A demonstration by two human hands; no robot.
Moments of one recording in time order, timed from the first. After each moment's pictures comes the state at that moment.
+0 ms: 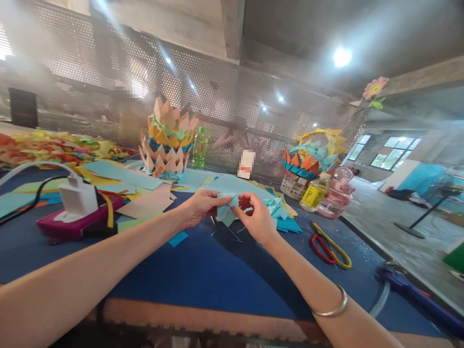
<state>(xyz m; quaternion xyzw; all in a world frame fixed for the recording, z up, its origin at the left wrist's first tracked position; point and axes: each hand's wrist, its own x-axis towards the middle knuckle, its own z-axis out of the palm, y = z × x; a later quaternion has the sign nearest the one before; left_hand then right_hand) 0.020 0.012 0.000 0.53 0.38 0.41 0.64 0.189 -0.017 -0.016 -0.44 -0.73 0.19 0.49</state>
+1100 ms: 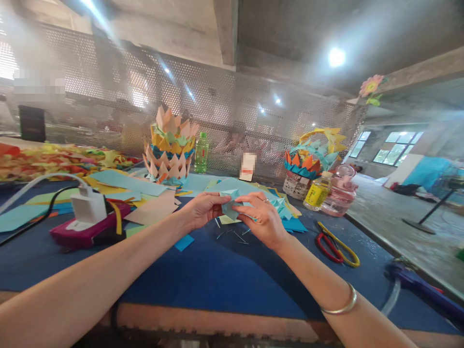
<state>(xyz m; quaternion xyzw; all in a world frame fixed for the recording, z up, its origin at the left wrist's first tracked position) 0.018 0.012 0.007 0.43 0.35 0.46 0.70 0.202 -0.018 -0.008 -0.31 -0.86 -0.15 0.38</state>
